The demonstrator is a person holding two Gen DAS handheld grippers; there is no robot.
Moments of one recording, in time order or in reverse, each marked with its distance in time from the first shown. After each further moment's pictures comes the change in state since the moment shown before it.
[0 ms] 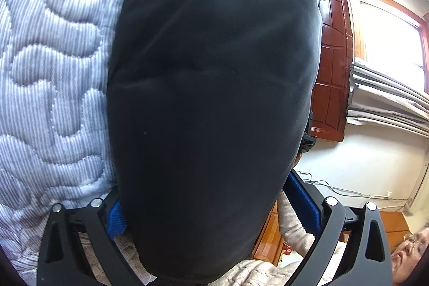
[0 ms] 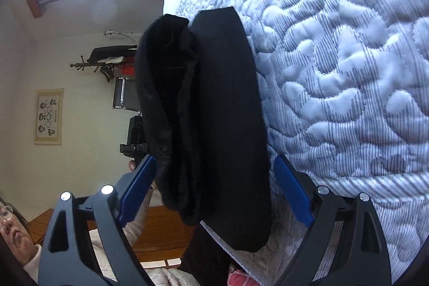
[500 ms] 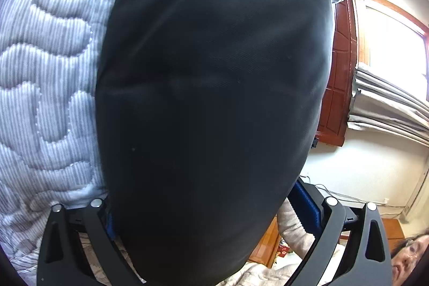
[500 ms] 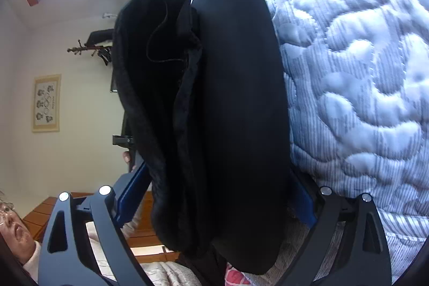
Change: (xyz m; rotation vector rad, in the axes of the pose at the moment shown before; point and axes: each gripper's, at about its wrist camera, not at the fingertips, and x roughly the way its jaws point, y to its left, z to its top) left arm 0.018 -0.011 0.009 -0.042 0.010 0.004; right arm 0.014 0.012 0.010 -0.040 0.096 -0.038
